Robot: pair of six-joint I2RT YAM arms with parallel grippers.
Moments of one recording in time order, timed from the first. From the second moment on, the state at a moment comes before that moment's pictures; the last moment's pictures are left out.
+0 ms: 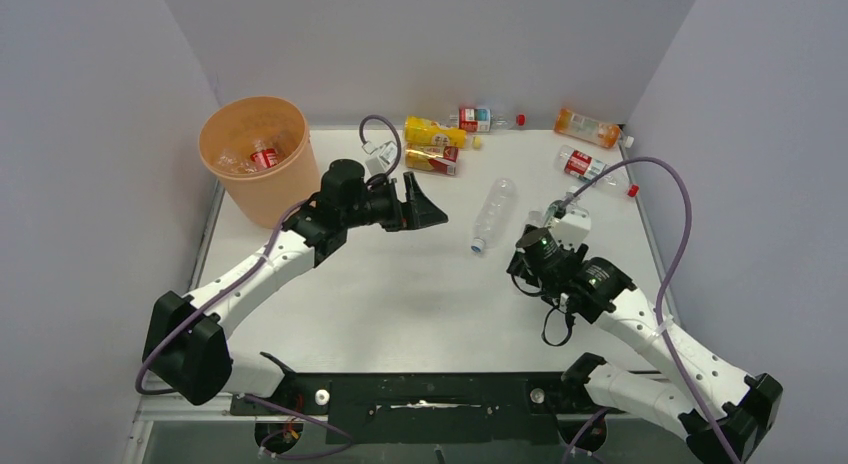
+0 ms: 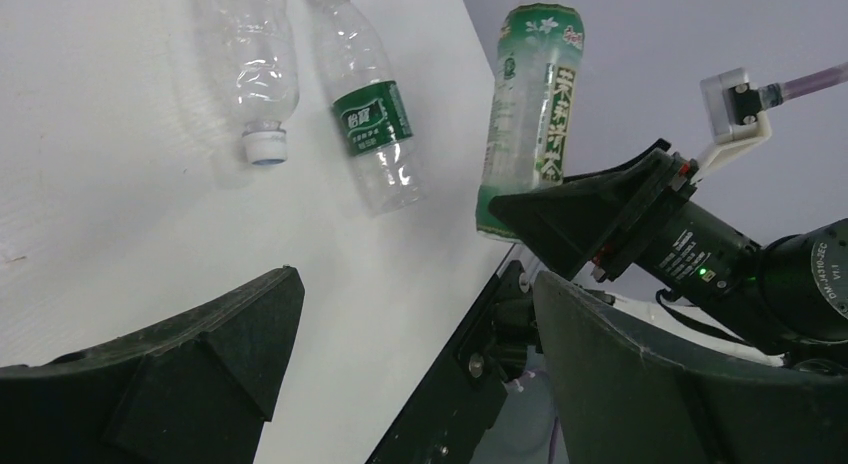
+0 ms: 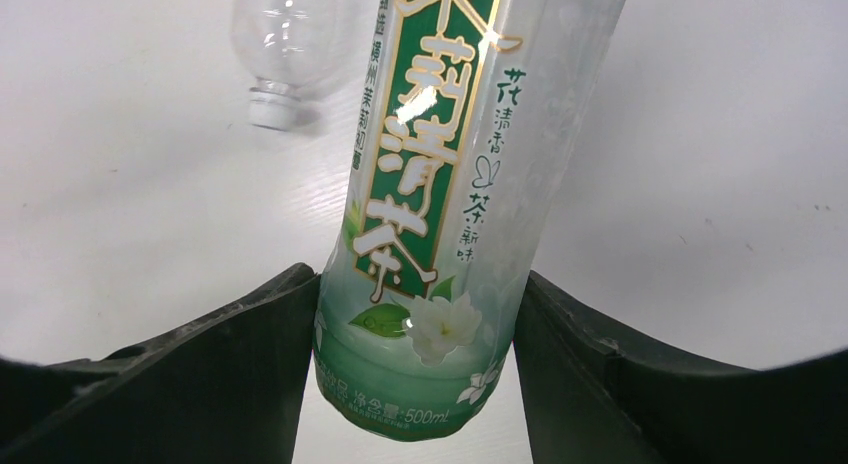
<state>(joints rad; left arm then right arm) -0.59 1.37 1.05 -0.06 0.49 -0.75 0.69 0.93 0.88 -0.92 0.60 0.90</state>
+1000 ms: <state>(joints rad) -0.59 1.34 0.91 0.29 0.48 -0.95 0.94 0.96 0.85 -0.51 0.27 0.54</state>
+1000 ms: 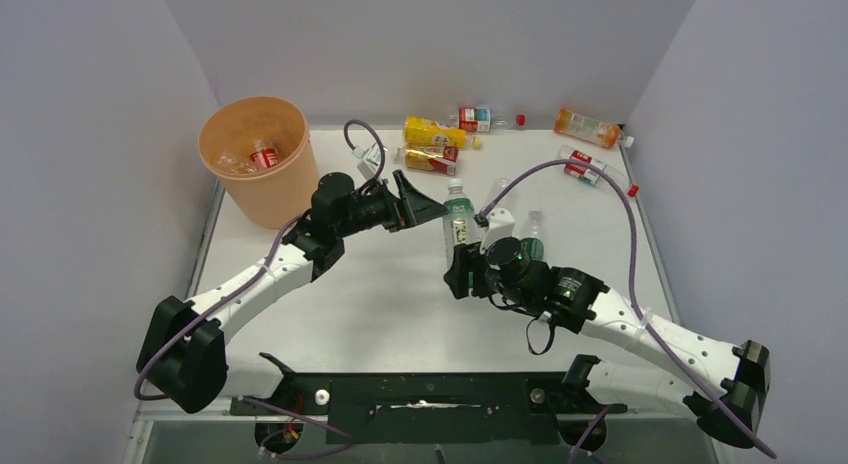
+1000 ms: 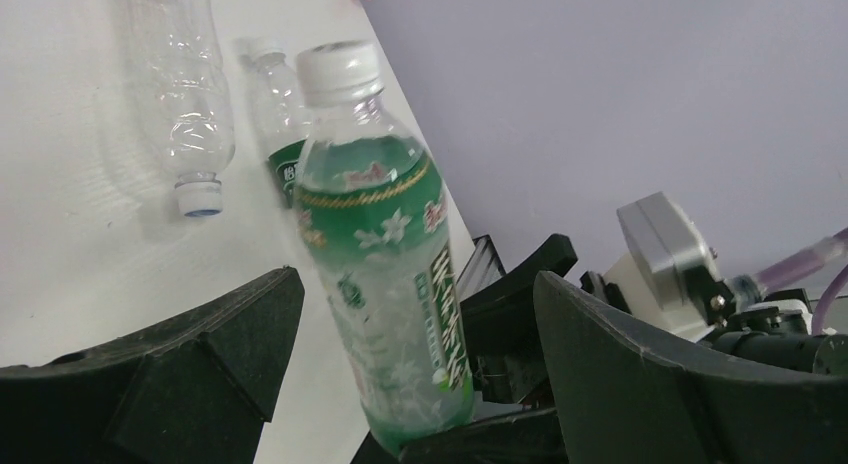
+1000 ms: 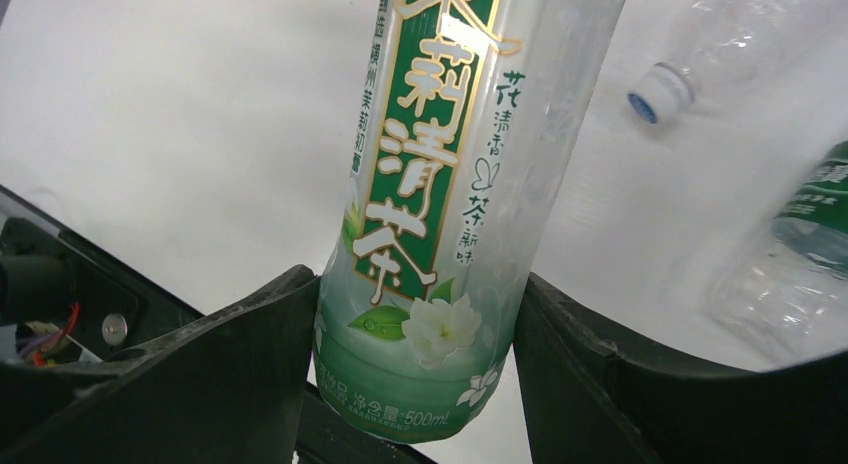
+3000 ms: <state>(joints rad) -0.58 1.34 1.03 -0.01 0.25 -0.83 1.06 1.14 0.97 -0.41 0.30 0.48</state>
